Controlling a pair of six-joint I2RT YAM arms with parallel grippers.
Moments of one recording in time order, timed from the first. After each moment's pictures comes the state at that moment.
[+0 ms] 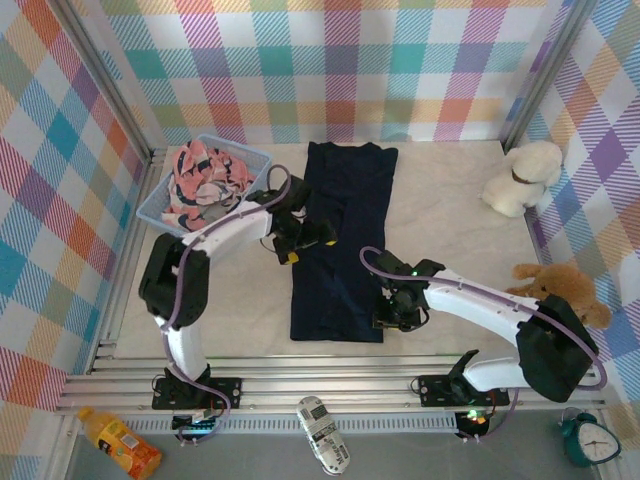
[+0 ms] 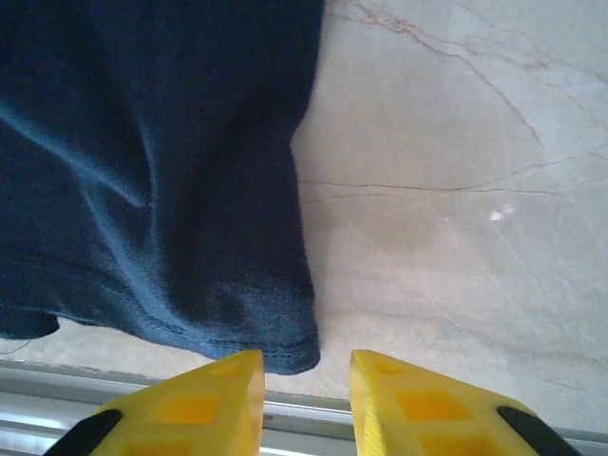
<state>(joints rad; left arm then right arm) -0.57 1.82 1.41 -0.80 0.27 -0.86 0.77 1.32 0.76 -0.88 -0.15 0.79</state>
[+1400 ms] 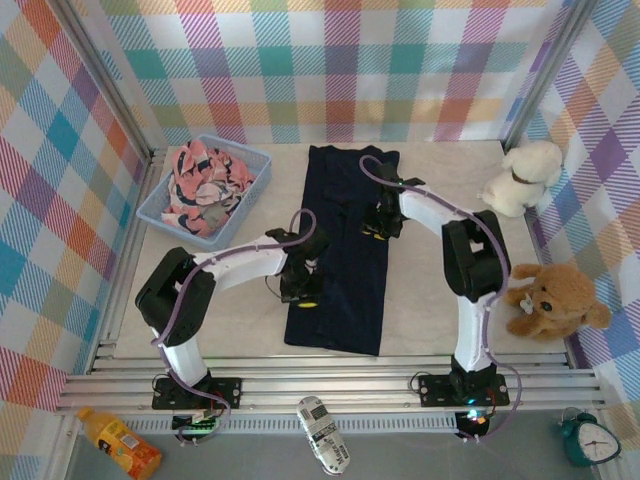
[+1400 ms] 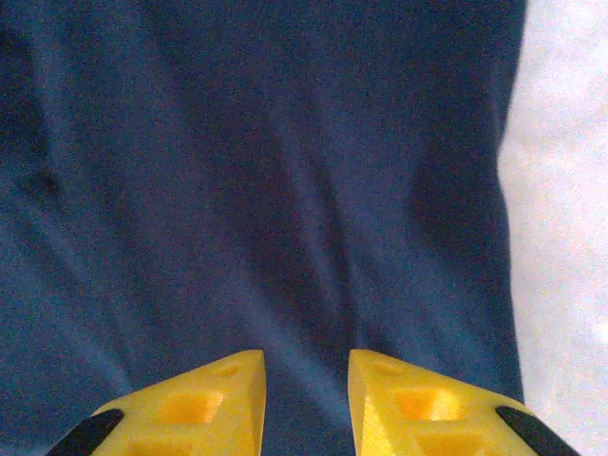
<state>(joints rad) -0.78 1.77 1.16 -0.87 0.23 -0.76 0.38 2.07 1.55 -0.74 -0.13 0.67</state>
